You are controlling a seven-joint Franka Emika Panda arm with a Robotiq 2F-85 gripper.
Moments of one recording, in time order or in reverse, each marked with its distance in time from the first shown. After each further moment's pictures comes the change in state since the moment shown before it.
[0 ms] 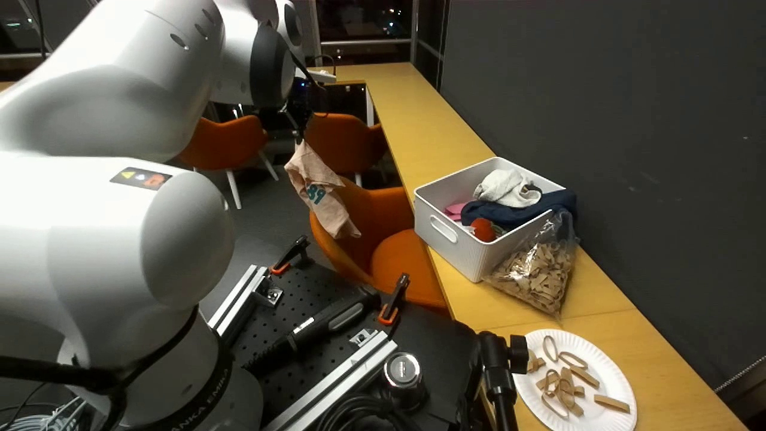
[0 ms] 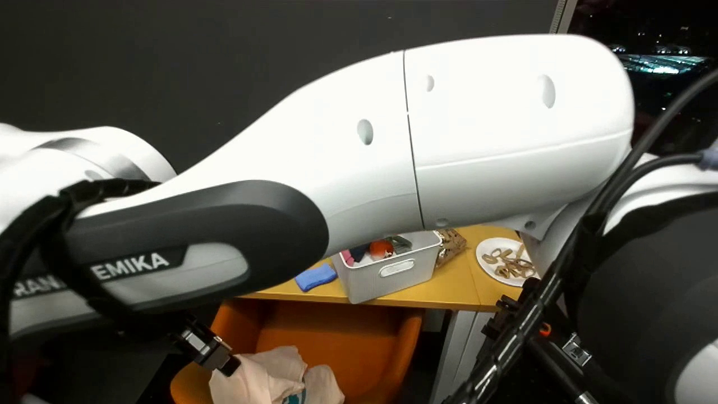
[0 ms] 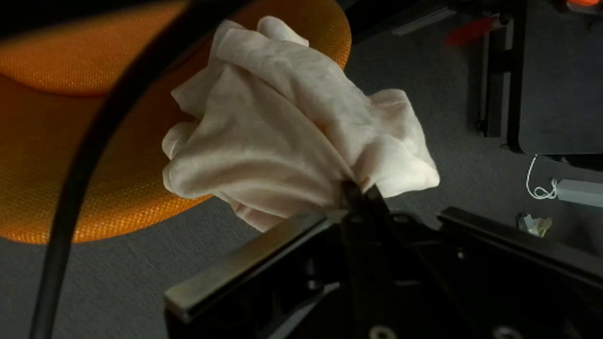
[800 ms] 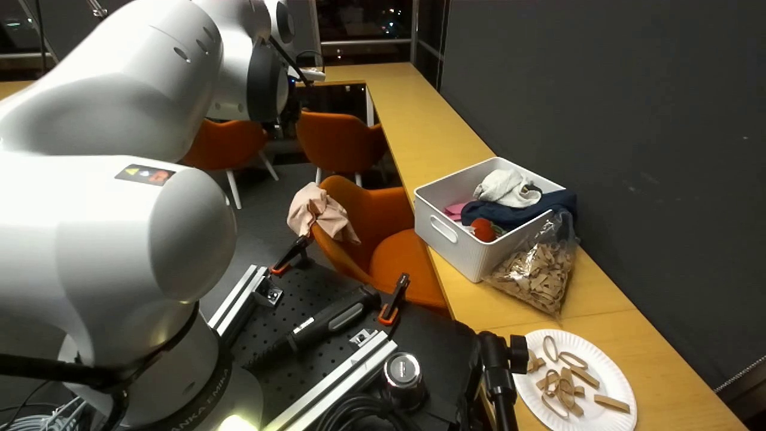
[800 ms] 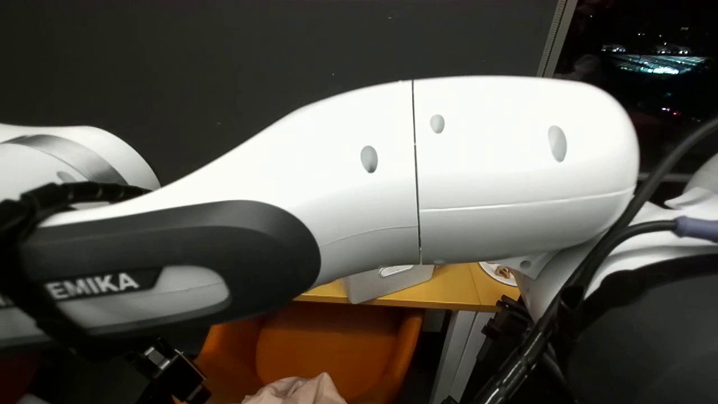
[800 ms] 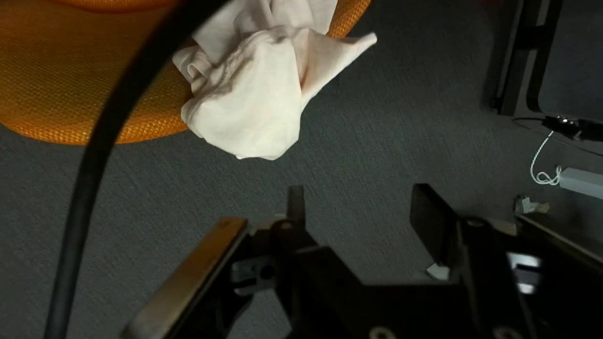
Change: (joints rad) arm 0.042 0.077 -0.005 0.165 0.082 0.009 -0.079
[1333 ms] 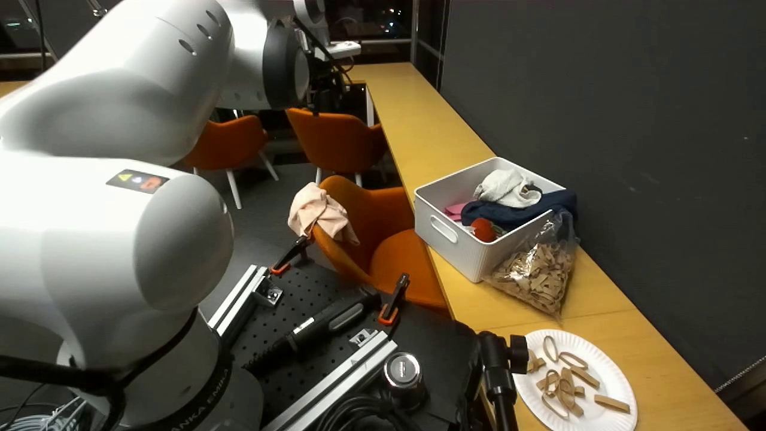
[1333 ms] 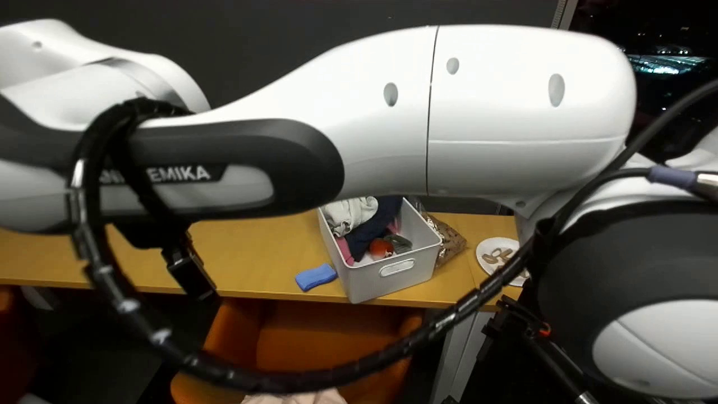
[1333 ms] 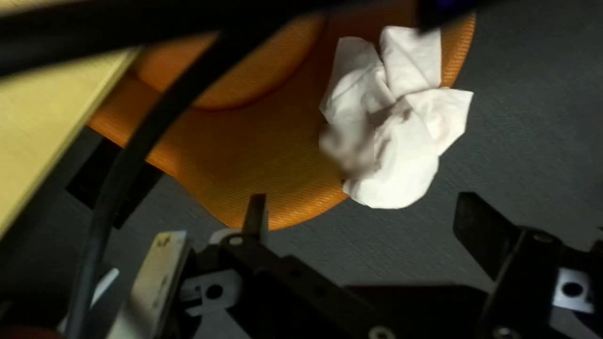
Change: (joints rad) arm -0.085 -0.052 -0.135 0.013 -0.013 0.146 0.220
